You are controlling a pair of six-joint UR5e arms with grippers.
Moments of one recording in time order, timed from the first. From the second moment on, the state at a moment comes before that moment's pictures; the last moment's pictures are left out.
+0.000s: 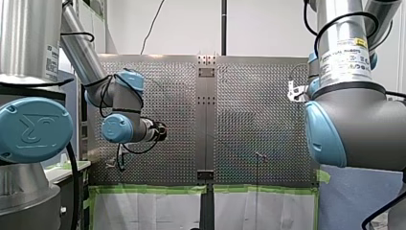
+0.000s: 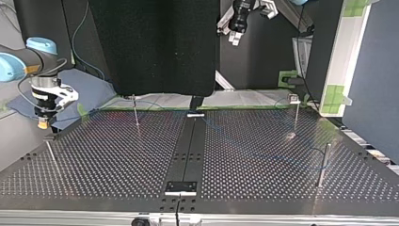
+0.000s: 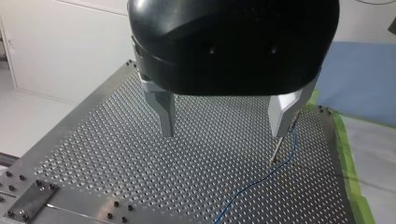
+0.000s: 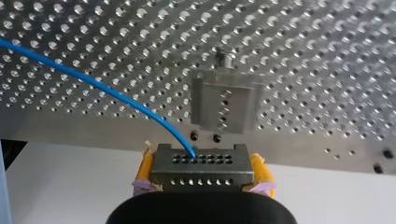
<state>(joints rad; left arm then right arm) -0.62 -1.63 -2.54 -2.22 -1.94 -1.83 1.58 -1.15 1.55 -0.33 1.47 1.52</state>
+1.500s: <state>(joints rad) -0.60 -1.63 -2.54 -2.26 -1.96 -1.83 1.49 -1.12 1.53 -0.37 1.09 1.56</state>
